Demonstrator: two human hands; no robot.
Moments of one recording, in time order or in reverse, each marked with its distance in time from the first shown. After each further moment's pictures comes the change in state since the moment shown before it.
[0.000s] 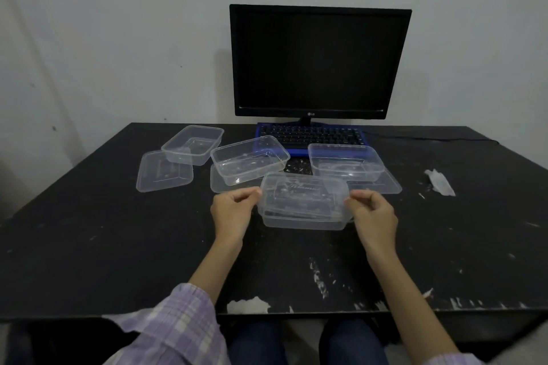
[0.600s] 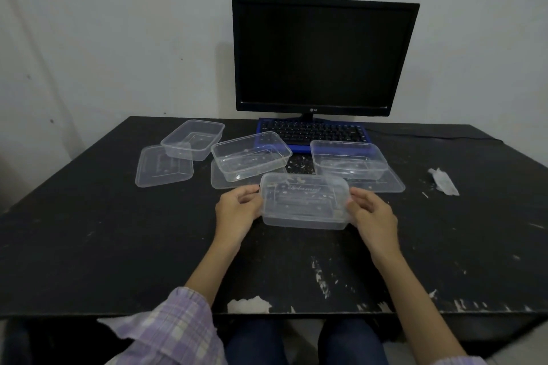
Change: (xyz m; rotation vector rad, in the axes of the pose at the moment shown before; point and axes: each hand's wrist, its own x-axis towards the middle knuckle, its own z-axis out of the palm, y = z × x) left_hand 0.006 -0.010 -0.004 0.008 -0.171 -0.047; right_hand 0.006 0.007 -0.001 -0.103 -0.115 -0.004
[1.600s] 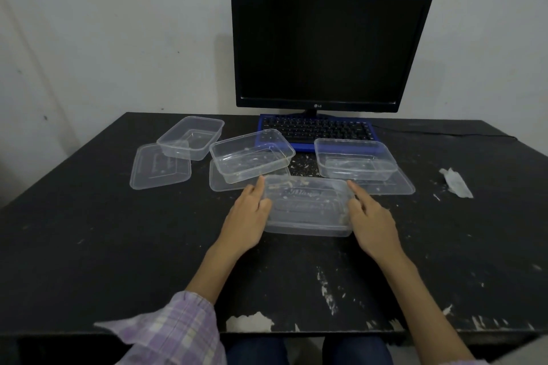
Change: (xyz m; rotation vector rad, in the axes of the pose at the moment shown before) left_hand 0.014 -0.002 0.006 0.664 -0.251 0.240; right_hand 0.010 -0.005 0.008 -0.441 -0.141 -0.129
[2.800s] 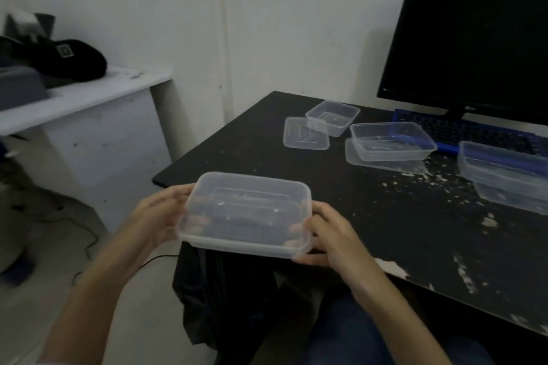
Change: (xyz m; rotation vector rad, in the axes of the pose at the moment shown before) left_hand -0.271 -0.113 -0.197 -0.613 0.447 -0.310; right_hand -0.170 -0.149 0.111 0.725 -0.837 0.020
